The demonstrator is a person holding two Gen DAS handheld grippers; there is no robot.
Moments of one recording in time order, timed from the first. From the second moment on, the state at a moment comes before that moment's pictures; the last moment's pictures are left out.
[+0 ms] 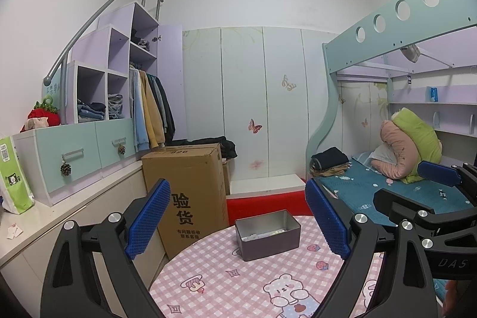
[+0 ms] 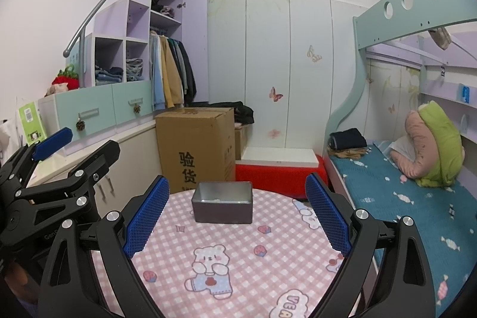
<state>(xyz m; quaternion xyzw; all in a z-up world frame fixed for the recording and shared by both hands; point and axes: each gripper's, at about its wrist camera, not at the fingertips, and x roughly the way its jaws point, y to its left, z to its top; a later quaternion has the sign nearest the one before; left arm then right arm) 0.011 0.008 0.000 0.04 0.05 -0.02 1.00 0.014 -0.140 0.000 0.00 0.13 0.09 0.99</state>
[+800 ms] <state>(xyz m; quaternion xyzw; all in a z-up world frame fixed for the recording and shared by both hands) 0.013 0.010 -0.002 0.04 0.05 -0.02 1.00 0.014 -0.141 0.001 0.00 0.13 0.09 0.99</state>
